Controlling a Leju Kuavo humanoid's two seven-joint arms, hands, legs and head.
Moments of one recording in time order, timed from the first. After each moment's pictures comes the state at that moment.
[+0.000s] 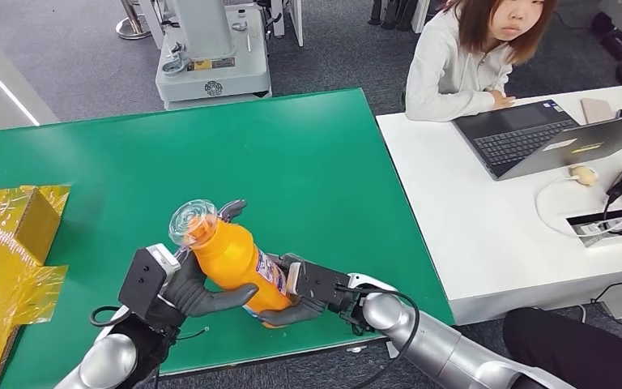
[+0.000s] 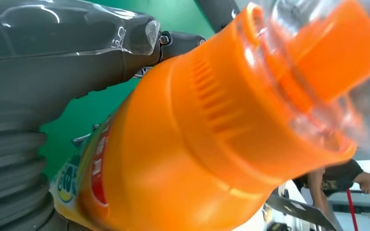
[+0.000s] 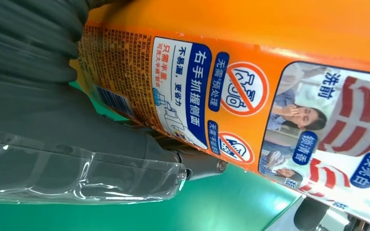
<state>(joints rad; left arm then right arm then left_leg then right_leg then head) -0.46 0.18 -0.38 -1.26 -0.12 0.04 -0.39 -0.43 -0.18 0.84 -1.25 -0.04 0.16 -0.22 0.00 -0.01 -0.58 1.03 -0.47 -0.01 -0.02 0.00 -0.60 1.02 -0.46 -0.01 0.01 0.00</state>
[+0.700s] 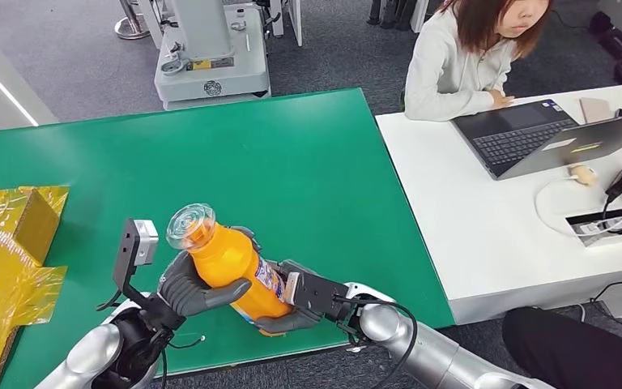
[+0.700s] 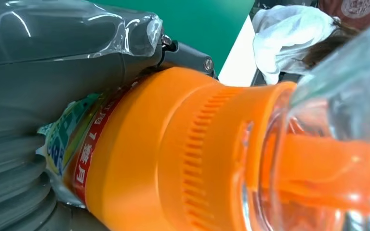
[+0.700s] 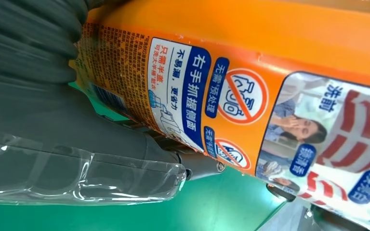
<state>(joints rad) -0.49 0.21 -0.41 -1.27 0.31 -0.08 -0.35 -0.38 -0.18 0.82 -1.28 0.00 0.09 -0.22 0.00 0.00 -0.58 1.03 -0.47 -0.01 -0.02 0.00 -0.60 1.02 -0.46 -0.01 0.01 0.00</state>
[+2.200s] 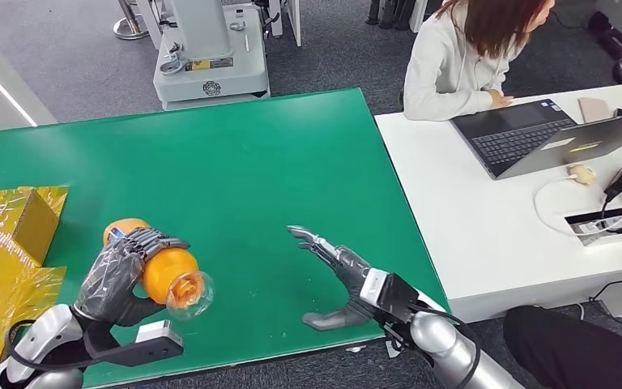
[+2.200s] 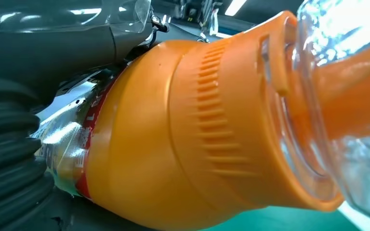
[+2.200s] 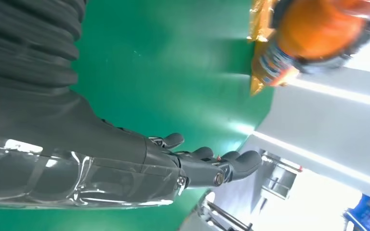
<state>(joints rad) -0.52 0.55 -0.50 -1.33 -0.97 0.36 -0.37 -0.15 -0.28 0.55 -1.58 -0.04 0.12 -0.36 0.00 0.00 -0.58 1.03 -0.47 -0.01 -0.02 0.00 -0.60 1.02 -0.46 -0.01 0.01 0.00</state>
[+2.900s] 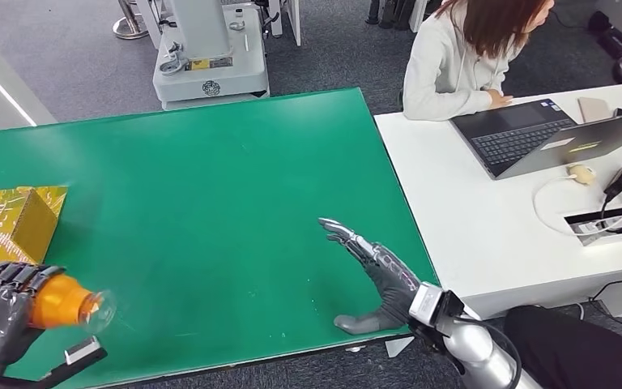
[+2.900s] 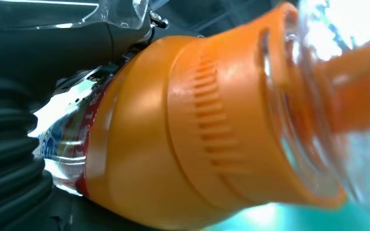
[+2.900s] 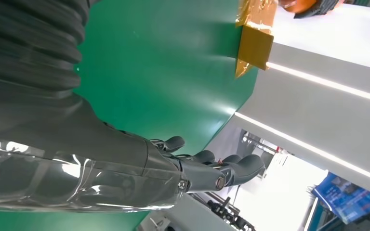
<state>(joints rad) -0.12 0.80 -0.05 -1.34 -1.56 0.41 -0.07 -0.05 -0.32 0.41 -1.72 0.01 0.17 -0.43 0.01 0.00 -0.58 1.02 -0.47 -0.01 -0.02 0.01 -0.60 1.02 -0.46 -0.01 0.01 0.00</state>
